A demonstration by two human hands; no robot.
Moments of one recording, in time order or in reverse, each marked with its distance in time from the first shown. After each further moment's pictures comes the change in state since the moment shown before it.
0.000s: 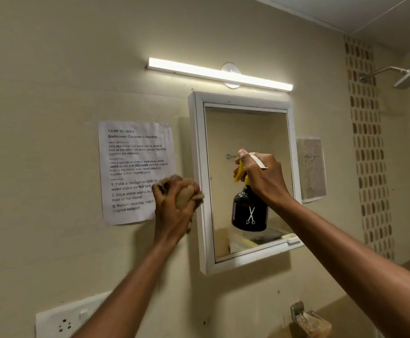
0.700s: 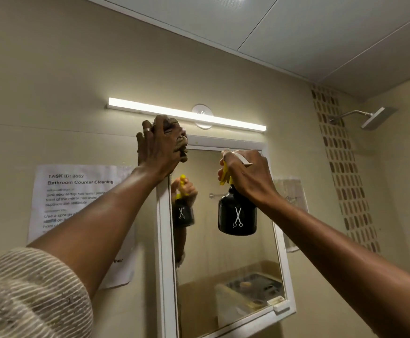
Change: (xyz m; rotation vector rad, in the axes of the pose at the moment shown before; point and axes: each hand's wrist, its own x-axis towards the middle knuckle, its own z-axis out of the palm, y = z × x) left_hand 0.243 0.085 0.070 0.807 0.112 0.484; right_hand 0.113 0.004 -0.039 -0.010 0.098 -0.167
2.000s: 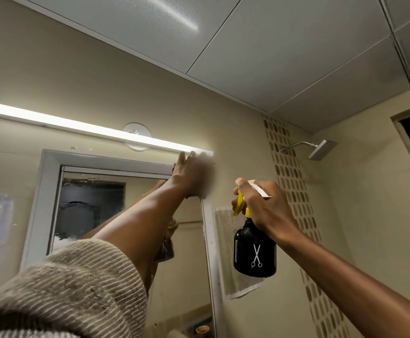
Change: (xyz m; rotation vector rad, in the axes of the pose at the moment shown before) left_hand 0.094 0.226 0.124 0.088 -0.298 0.366; right_hand 0.045 0.104 -0.154 -0.117 0.111 0.109
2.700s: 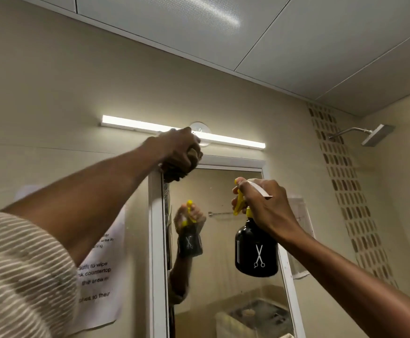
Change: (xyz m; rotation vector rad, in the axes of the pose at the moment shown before) left_hand -0.114 -0.194 -0.100 -0.164 -0.260 0.077; right_hand -0.070 -0.078 0.119 0.108 -0.128 -0.100
